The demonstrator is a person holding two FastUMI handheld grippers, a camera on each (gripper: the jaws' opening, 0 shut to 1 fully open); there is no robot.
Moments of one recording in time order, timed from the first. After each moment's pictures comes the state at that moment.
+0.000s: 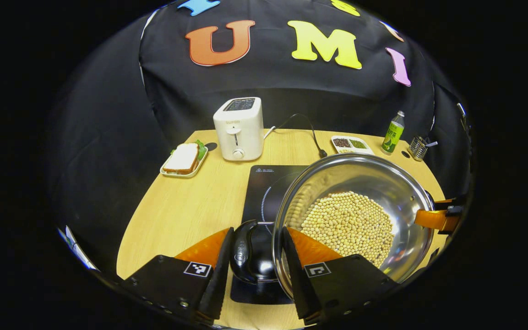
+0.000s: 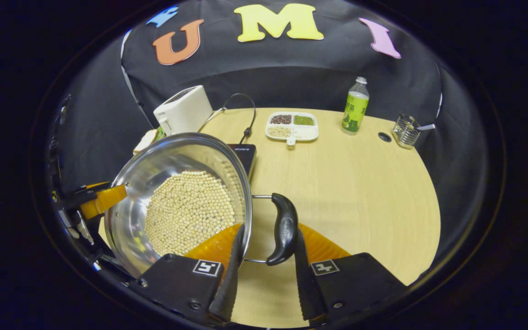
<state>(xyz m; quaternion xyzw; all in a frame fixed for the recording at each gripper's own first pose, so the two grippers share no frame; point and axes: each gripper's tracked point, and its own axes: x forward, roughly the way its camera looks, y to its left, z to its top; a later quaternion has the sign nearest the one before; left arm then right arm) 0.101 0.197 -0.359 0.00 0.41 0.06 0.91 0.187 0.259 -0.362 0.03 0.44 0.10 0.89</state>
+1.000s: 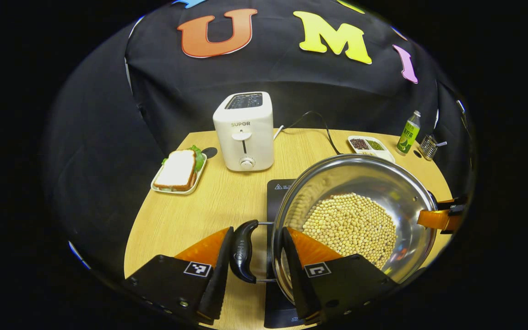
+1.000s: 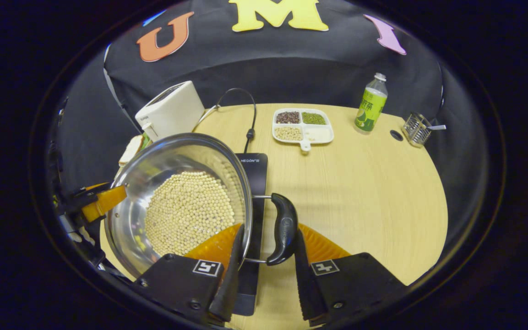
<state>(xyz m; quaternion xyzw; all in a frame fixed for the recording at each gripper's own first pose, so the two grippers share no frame) 0.166 0.241 -0.390 0.01 0.42 0.04 0.91 0.242 0.303 -0.379 0.04 0.46 0.06 0.89</state>
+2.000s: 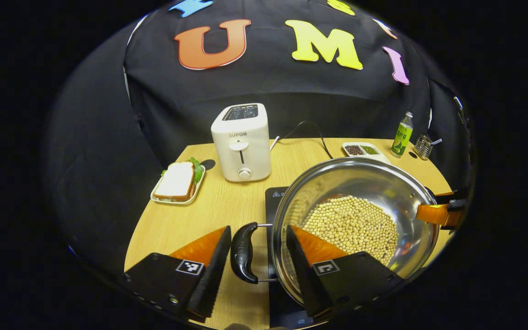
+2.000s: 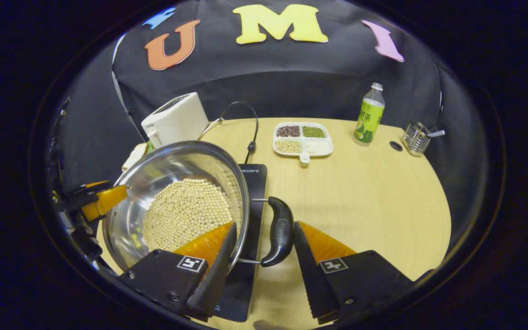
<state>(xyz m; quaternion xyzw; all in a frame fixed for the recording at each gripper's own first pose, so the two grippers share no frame) 0.174 0.247 -0.380 0.03 0.36 0.03 0.93 0.250 0.294 -0.373 0.03 0.38 0.07 0.92</state>
